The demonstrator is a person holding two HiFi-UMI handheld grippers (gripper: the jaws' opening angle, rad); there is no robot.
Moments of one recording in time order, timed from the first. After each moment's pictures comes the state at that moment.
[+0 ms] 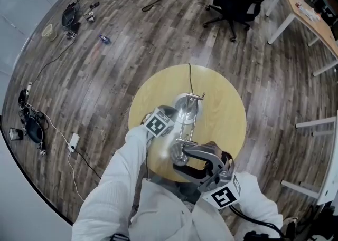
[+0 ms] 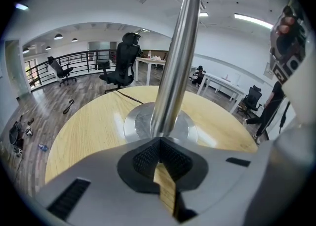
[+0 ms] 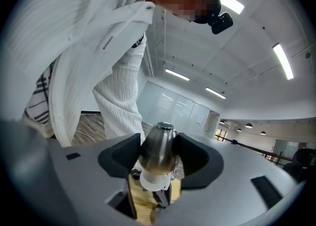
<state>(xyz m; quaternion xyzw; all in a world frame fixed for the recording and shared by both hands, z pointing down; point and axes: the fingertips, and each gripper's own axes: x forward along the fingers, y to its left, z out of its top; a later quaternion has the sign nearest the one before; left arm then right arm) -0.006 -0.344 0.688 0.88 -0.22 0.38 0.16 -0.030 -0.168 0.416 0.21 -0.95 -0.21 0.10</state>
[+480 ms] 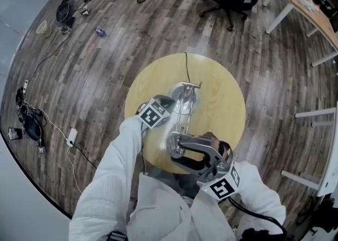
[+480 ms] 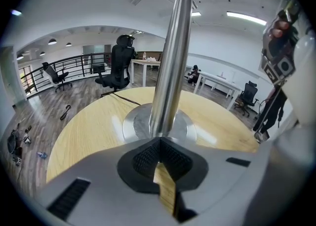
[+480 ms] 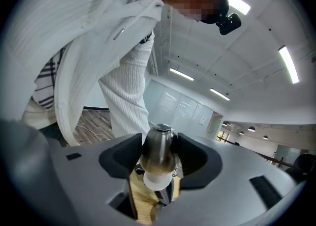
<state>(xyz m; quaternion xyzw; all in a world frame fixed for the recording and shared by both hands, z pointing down) -0.009 -0.343 0.689 0.89 -0.20 0.38 0.14 -0.036 -0.161 0.438 0.20 -0.95 -0.23 0.11</state>
